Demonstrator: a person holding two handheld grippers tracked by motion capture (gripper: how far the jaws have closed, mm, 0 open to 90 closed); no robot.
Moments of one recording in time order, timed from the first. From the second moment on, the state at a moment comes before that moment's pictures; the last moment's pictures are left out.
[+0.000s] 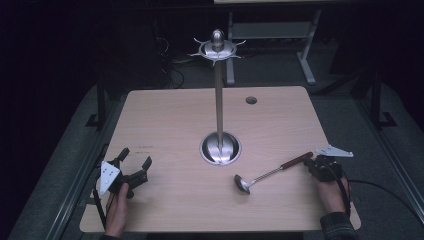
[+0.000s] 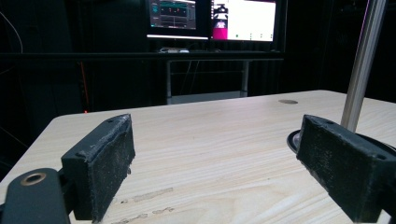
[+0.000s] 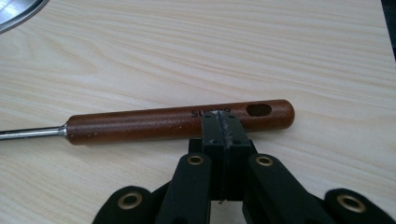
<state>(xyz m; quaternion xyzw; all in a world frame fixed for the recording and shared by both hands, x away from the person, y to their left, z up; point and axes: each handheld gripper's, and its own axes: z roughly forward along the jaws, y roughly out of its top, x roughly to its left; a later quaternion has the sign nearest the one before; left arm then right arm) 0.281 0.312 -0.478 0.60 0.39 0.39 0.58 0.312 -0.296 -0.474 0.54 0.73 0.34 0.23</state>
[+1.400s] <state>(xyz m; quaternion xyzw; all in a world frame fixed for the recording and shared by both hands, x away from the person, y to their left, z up) 0.281 0.312 -0.478 0.60 0.38 0.39 0.59 0.348 -0.249 -0.475 0.49 0.76 0.38 0.20</state>
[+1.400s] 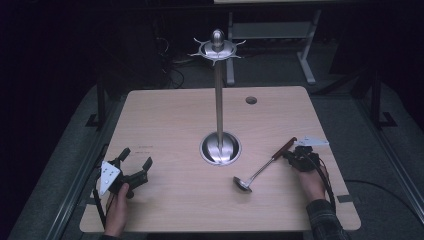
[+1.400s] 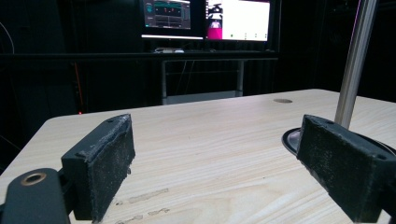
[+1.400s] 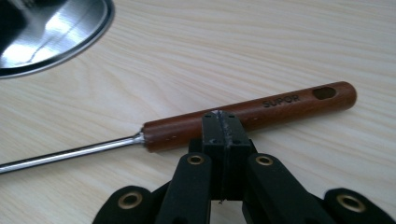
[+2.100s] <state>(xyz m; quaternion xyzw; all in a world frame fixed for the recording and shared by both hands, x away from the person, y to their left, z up) 0.282 0.312 -0.478 0.60 0.38 0.38 0.59 0.360 -0.213 -0.479 0.45 0.78 0.39 0.17</state>
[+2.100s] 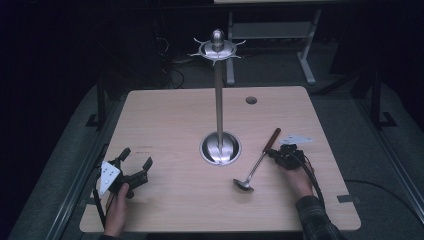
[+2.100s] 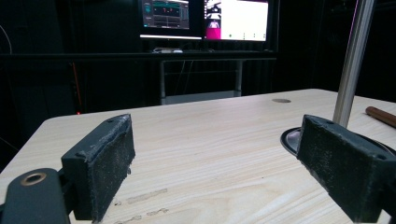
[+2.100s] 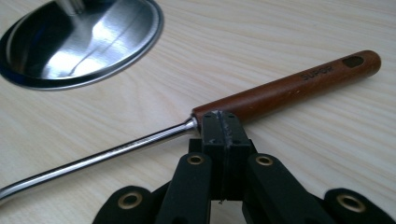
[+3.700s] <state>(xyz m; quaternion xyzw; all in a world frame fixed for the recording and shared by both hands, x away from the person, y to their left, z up) 0.282 0.312 -0.478 0.60 0.38 0.38 0.59 0.321 -0.147 -0.454 0.38 0.88 0.29 0.05</state>
